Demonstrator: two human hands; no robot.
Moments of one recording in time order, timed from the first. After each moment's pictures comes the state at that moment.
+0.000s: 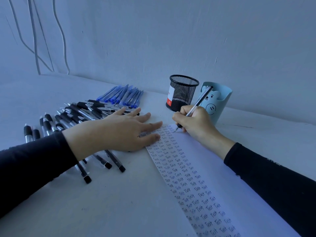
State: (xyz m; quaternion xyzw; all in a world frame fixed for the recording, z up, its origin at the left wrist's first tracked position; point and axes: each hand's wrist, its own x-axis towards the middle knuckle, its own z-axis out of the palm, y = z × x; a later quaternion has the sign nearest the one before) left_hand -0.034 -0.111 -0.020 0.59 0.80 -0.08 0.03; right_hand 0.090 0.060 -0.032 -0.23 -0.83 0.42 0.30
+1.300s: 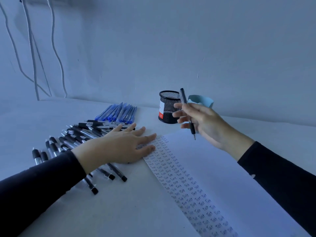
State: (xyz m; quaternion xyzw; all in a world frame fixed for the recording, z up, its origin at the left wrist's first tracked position) left_hand -0.031 -0.115 -0.016 0.59 0.80 -0.08 0.04; right_hand 0.137 0.058 0.019 -0.15 -0.74 0.61 0.24
